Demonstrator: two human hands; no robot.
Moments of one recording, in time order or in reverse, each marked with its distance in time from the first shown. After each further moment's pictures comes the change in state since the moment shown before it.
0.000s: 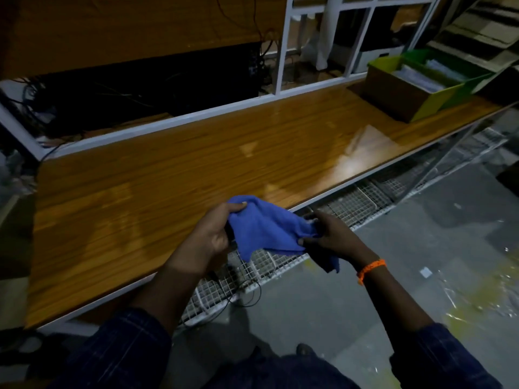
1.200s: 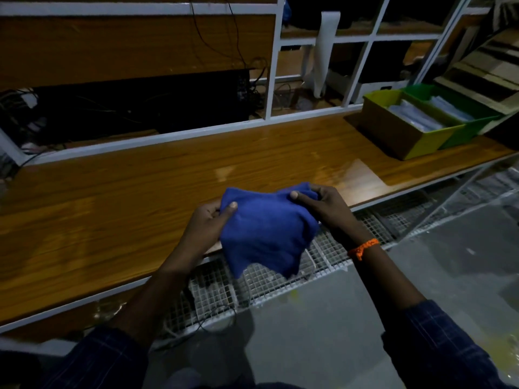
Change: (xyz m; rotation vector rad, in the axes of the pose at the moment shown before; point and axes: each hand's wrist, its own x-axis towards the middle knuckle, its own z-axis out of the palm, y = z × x) left_hand 0.044 0.004 0.117 0.543 0.179 0.704; right_hand 0.083 0.021 -0.150 0.632 -0.006 -0.190
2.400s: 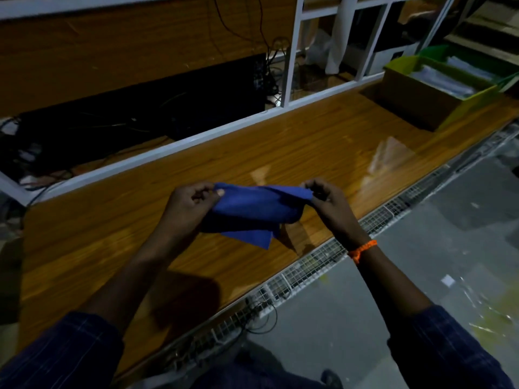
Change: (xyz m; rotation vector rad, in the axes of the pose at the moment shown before) left_hand 0.095 -0.006 -0.200 0.178 -0.125 0.100; right_hand 0.082 0.017 0.153 -0.017 0.165 -0.102
